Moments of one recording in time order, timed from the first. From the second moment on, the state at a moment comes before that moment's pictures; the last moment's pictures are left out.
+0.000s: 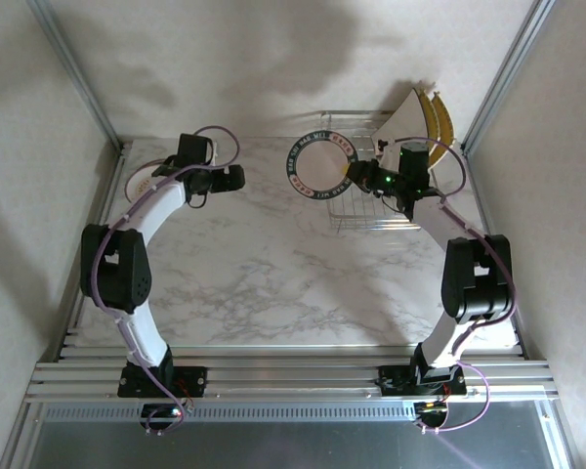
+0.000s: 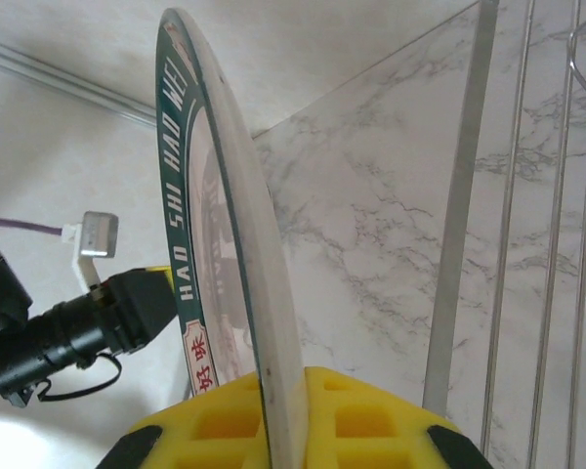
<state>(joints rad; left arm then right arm) -0.16 1.82 1.44 -0.42 0.18 -0.30 0.15 1.74 1.21 0.10 -0.80 0.74</state>
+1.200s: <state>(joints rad) -0.23 1.92 1.29 0.32 0.80 -0.83 0.27 1.86 1.41 0.02 -0.82 0.70</state>
